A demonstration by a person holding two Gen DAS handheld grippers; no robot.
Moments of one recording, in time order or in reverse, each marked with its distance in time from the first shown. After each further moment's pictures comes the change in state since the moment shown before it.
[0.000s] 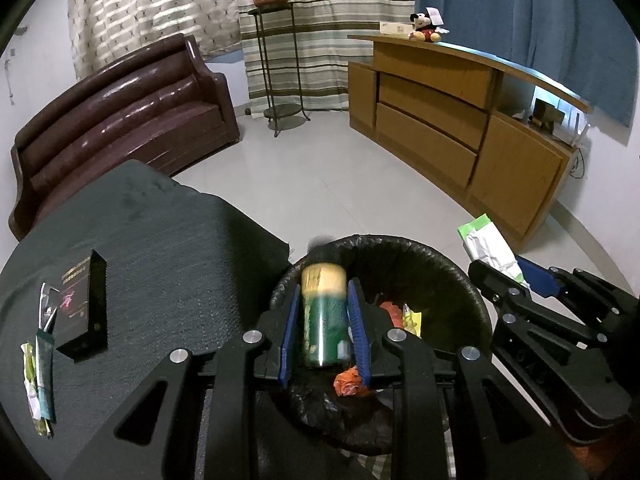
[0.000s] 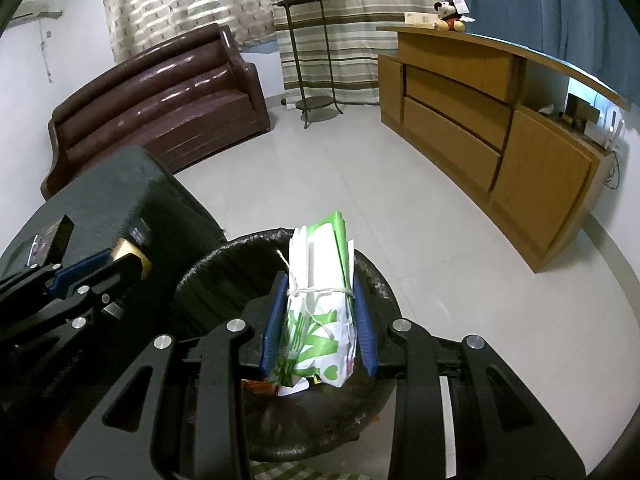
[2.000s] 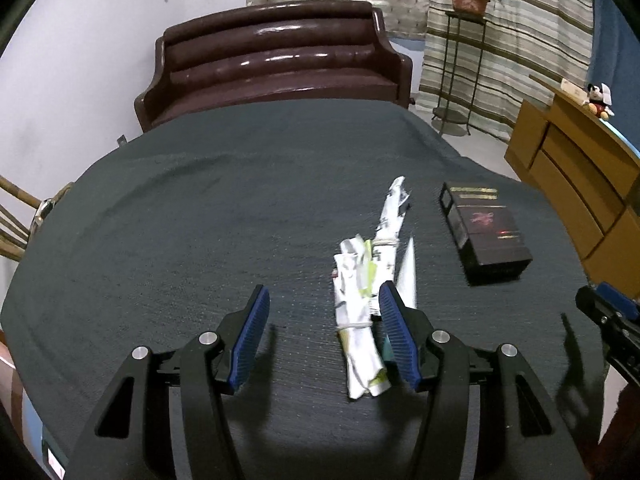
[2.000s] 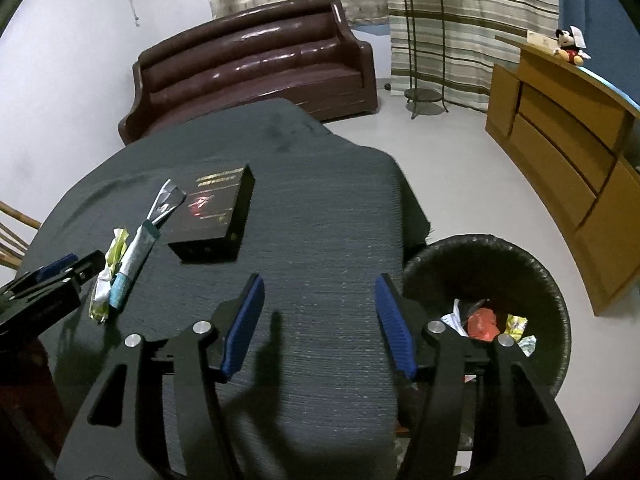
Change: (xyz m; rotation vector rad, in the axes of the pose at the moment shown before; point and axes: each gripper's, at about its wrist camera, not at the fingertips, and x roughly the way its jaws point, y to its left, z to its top) left arm -0.077 0.237 -0.088 -0.424 0.055 0.358; right arm -0.013 0.194 -0.007 -0.224 0.085 0.248
